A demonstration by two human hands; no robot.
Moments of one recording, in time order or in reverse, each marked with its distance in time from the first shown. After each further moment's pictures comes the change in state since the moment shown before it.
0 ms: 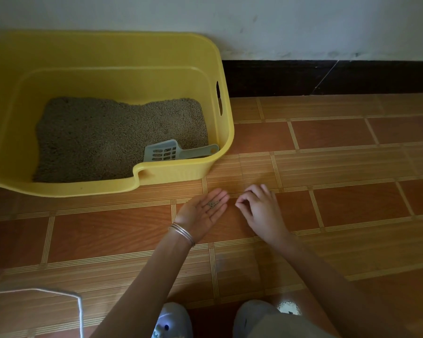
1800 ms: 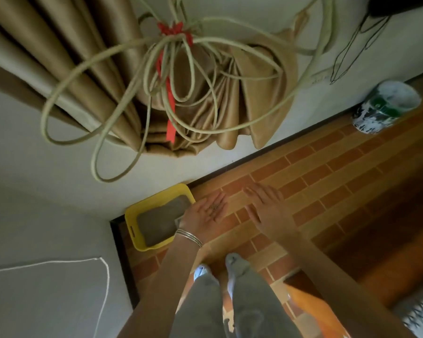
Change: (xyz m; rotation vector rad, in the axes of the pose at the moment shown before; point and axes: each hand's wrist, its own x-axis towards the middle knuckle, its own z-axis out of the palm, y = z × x) left_hand -0.712 0.056 0.546 0.898 -0.040 0.122; right_hand -0.052 -0.323 -0.816 -0.225 0.172 0.191
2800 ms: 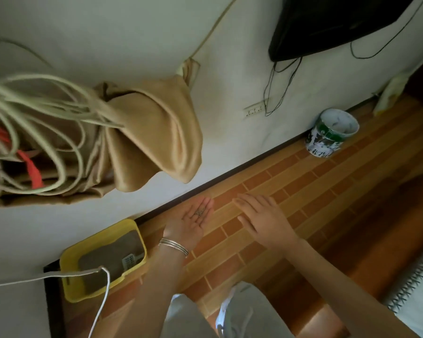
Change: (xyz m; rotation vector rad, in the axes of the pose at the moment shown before) left_hand 0.072 -0.011 0.245 -1.049 -0.186 -0.423; right_hand -0.029 0.248 -0.098 -0.074 -0.155 0.014
